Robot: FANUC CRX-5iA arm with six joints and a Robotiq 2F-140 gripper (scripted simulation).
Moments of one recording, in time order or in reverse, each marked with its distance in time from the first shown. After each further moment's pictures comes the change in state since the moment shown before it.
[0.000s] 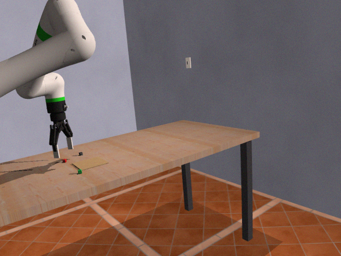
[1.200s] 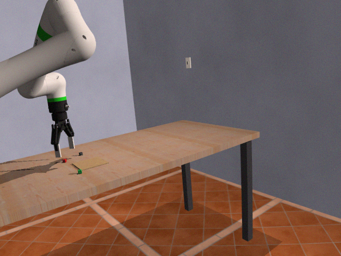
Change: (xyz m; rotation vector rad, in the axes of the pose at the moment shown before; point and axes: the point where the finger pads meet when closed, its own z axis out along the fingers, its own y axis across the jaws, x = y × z) arm -0.003 0.010 0.000 -0.001 0.000 0.000
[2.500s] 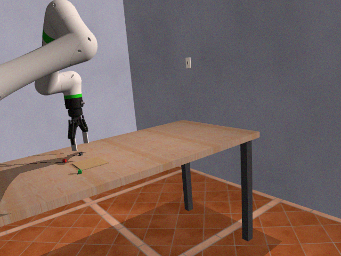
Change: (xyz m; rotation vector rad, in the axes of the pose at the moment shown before) arm -0.037 0.102 0.000 0.001 0.000 0.000
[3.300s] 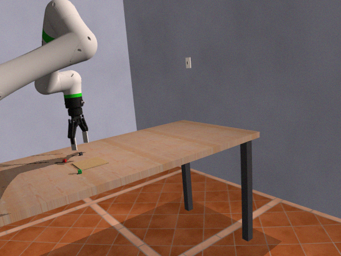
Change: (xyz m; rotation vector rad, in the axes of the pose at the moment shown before) arm 0.000 0.000 -0.003 0.000 0.000 0.000
